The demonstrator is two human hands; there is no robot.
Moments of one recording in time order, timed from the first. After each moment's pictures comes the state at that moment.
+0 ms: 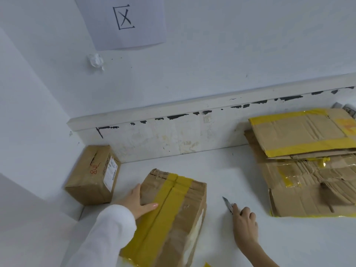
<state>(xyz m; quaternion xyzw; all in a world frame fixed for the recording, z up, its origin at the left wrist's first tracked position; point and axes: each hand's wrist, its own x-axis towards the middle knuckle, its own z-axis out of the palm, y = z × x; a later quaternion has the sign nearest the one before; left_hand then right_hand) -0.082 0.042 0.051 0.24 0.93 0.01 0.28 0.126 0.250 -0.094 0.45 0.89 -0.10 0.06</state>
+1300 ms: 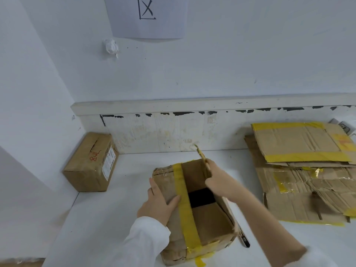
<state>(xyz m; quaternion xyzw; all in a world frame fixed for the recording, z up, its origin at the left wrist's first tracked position) -0.016 0.077 0.008 0.19 0.96 0.15 0.16 0.066 0.242 0.088 0.27 0.85 -0.45 0.05</state>
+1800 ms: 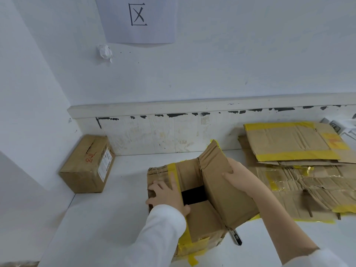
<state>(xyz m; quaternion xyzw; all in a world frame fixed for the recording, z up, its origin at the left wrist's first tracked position) 0.022 0.131 0.046 0.21 0.96 -0.08 0.15 0.106 0.298 0.092 0.30 0.85 -0.43 0.00</state>
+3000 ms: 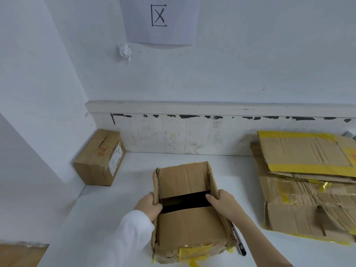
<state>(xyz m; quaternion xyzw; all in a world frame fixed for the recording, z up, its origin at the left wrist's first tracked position) -0.026 0.059 0.014 0.12 0.90 0.29 0.29 0.086 0.265 0.016 0.34 0.85 -0.39 0.08</state>
